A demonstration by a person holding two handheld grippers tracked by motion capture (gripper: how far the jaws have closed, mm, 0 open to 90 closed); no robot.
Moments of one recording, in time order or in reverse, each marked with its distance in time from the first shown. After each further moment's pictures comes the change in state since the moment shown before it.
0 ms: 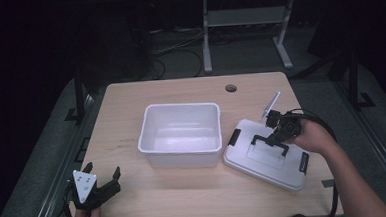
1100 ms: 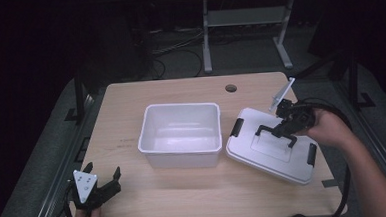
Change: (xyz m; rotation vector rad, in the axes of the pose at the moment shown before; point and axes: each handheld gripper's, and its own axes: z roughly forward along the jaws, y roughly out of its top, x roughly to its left) left arm 0.000 0.000 0.000 0.002 0.001 0.004; right arm 0.010 -0.002 -0.059 -0.072 -0.032 -0.042
